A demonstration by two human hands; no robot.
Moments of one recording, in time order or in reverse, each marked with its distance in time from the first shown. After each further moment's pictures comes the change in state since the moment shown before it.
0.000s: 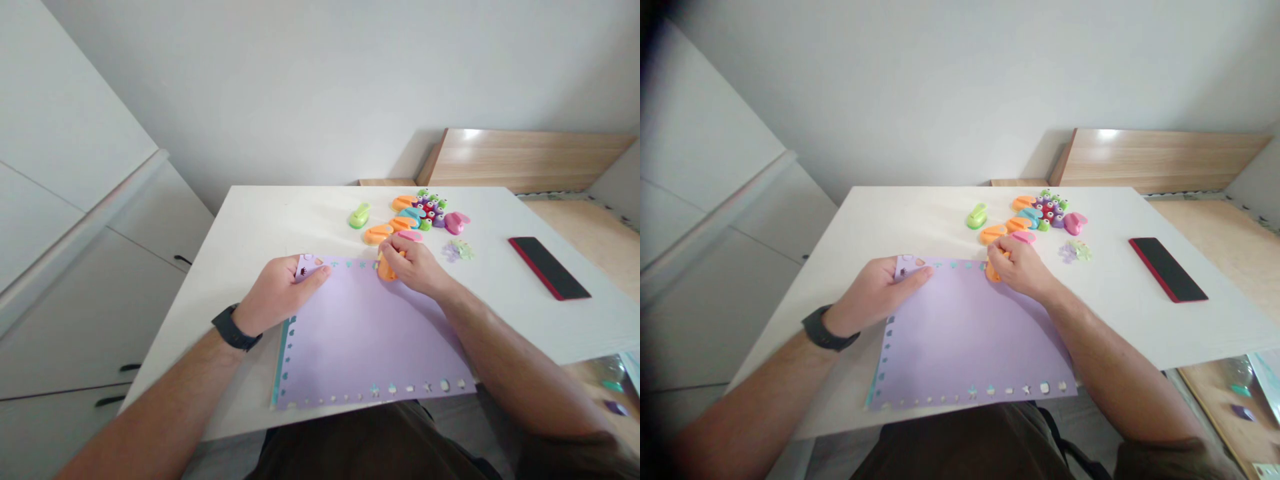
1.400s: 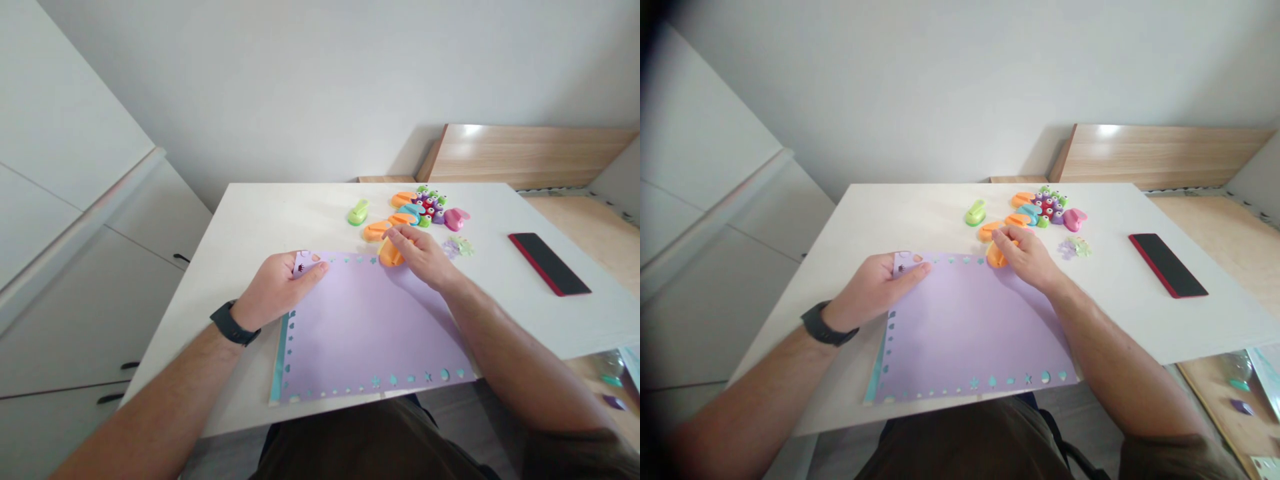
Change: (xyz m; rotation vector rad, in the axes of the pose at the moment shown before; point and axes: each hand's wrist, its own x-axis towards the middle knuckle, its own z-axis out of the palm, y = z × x) left_hand 0.002 0.000 0.001 -0.033 0.021 0.061; right_hand 0.002 0.012 -0.010 0.130 0.053 0.092
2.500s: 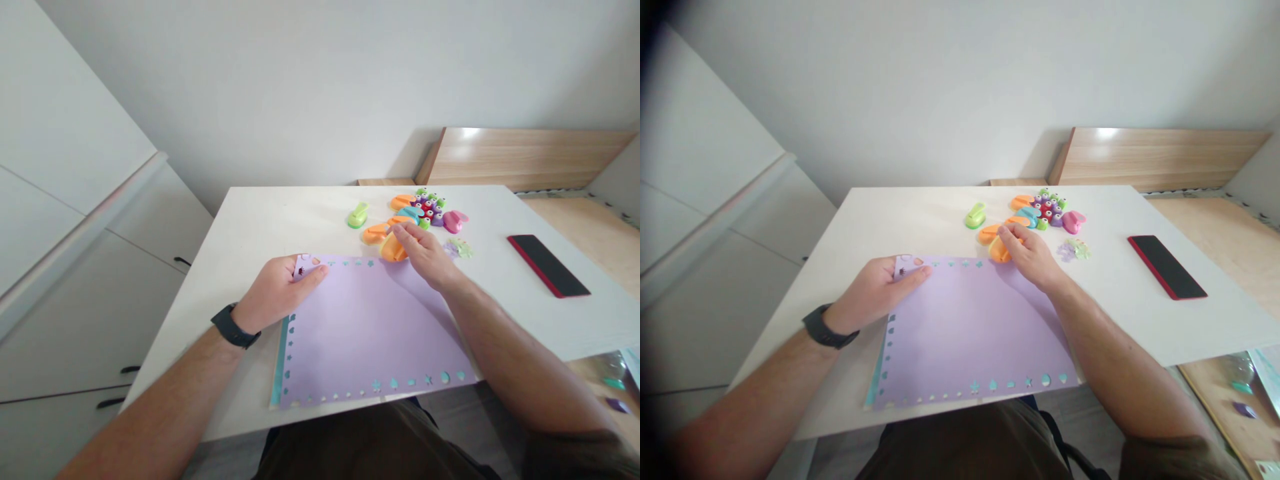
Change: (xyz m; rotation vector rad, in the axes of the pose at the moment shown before) left_hand 0.000 0.001 -0.001 -0.008 -0.024 -0.015; right_hand 0.005 0.008 -0.002 0.096 0.086 0.000
